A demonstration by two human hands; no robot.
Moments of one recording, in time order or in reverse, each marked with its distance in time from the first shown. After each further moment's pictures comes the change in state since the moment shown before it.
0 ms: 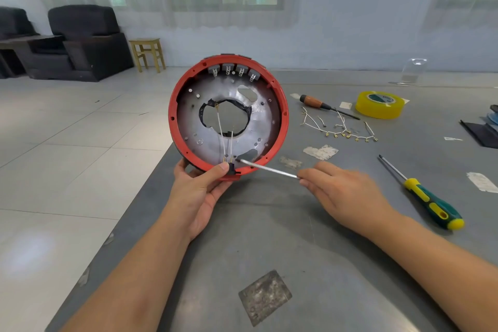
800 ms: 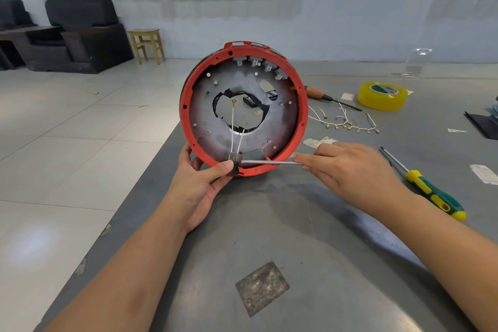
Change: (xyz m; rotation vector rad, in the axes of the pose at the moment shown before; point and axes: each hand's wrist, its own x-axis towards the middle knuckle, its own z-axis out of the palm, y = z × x) left_hand -0.004 -0.002 0.003 0.113 -0.083 0.017; right_hand 0.015 0.010 -0.024 -0.094 0.085 -0.185
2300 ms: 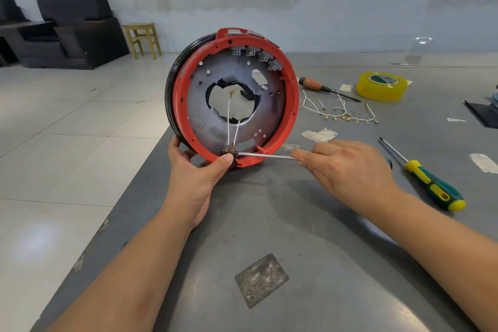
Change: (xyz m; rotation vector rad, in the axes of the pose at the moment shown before) left_hand -0.005 -0.011 0.002 0.192 0.123 0.205; right_hand -0.008 -0.010 0.013 -0.061 0.005 0.038
